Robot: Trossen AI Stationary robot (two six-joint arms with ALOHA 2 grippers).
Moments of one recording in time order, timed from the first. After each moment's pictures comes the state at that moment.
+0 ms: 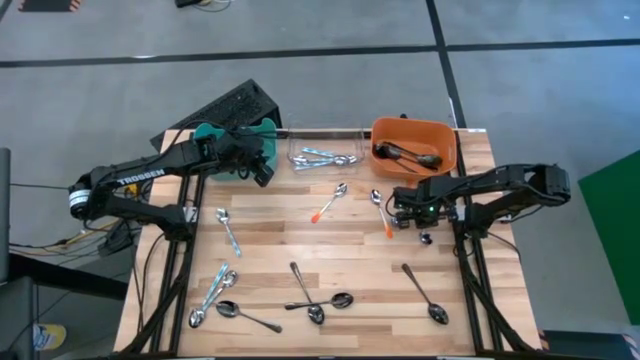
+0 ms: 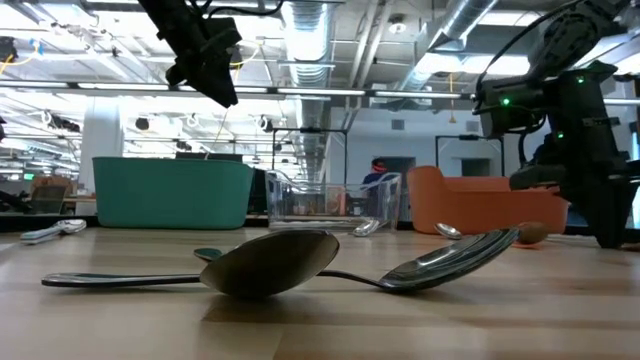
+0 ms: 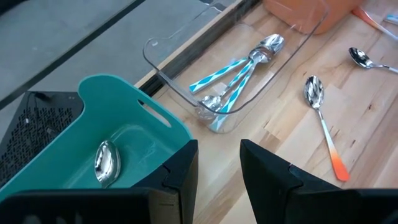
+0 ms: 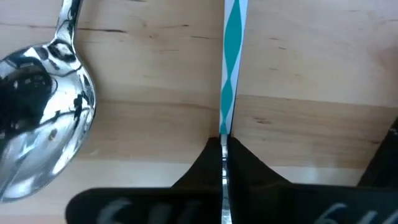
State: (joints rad) left arm 0.39 1.16 1.05 -0.69 -0.29 -0.23; right arm -0.22 1.31 0.54 -0.94 -0.03 1.22
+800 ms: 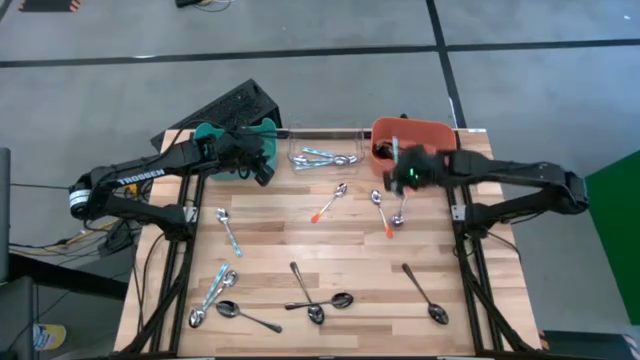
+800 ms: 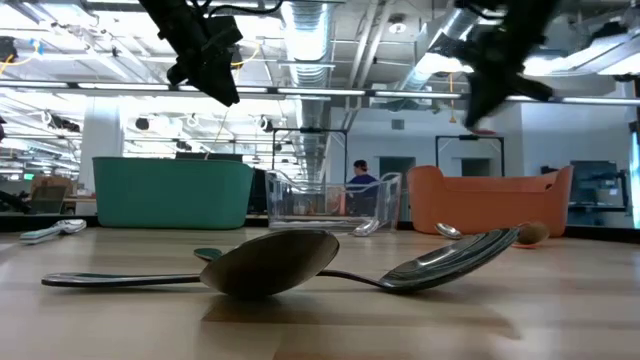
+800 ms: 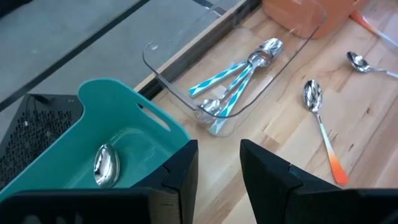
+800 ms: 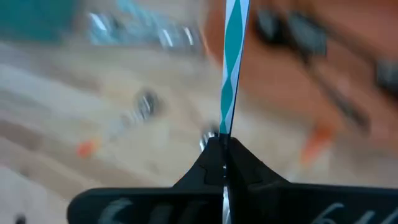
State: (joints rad) left arm 0.39 1.16 1.05 -0.67 -0.29 -0.23; right arm -0.25 1.11 0.98 -0.87 0.33 0.96
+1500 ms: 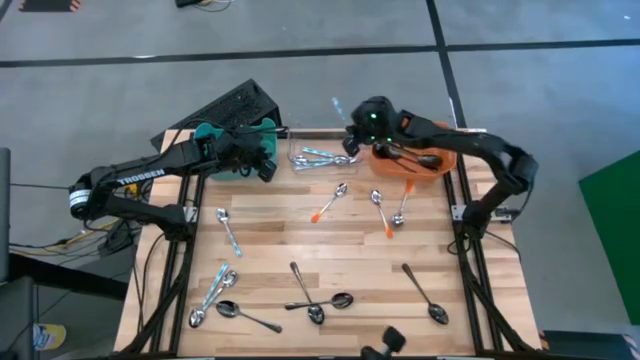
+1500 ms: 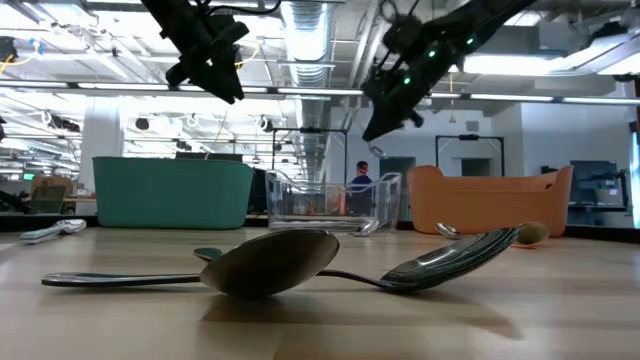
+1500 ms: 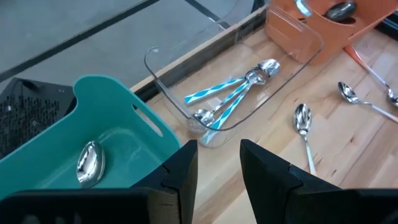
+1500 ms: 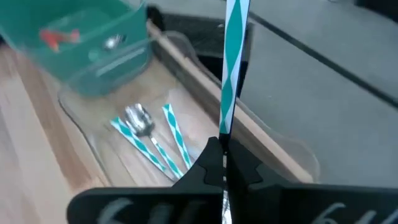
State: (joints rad) left arm 0.39 1.16 1.05 -0.64 -0.30 -0.36; right arm -0.57 1.61 1.23 -0.24 0.07 0.05
